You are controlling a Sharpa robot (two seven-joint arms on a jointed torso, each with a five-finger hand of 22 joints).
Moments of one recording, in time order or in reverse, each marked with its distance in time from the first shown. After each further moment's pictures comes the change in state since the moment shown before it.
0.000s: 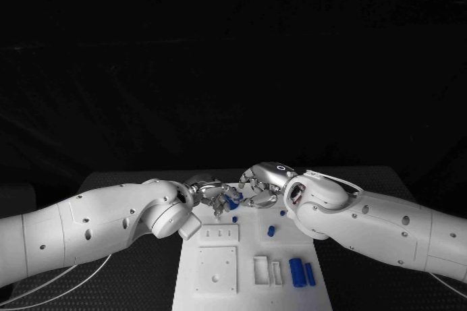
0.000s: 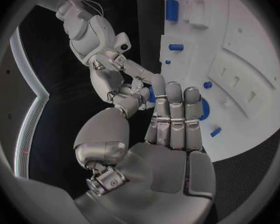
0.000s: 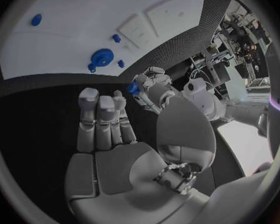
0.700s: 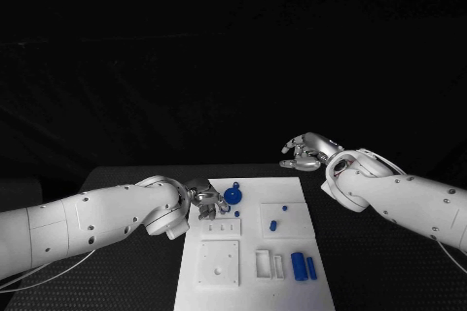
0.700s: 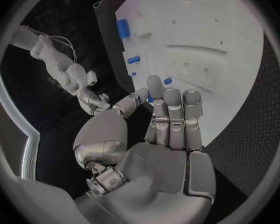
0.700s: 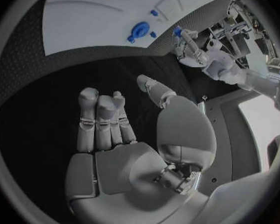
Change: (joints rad) left arm 0.002 -0.014 -0.052 -0.026 -0.349 0.091 -0.150; left_hand -0.059 0.003 0.001 -0.023 0.184 0.013 -0.006 0.035 0.057 0.073 -0.040 0.076 0.040 0.049 -0.034 0.107 0.024 0.000 0.037 -0.015 0.077 0.000; right arm 0.030 -0.097 0.047 -0.168 0.303 -0.126 0.087; right_hand 0.002 0.002 -0.065 0.025 0.225 -0.023 0.012 -0.005 -0.001 -0.021 0.004 0.003 -0.031 -0.011 0.011 -0.008 0.000 -0.003 -0.016 0.002 -0.021 0.000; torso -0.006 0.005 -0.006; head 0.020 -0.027
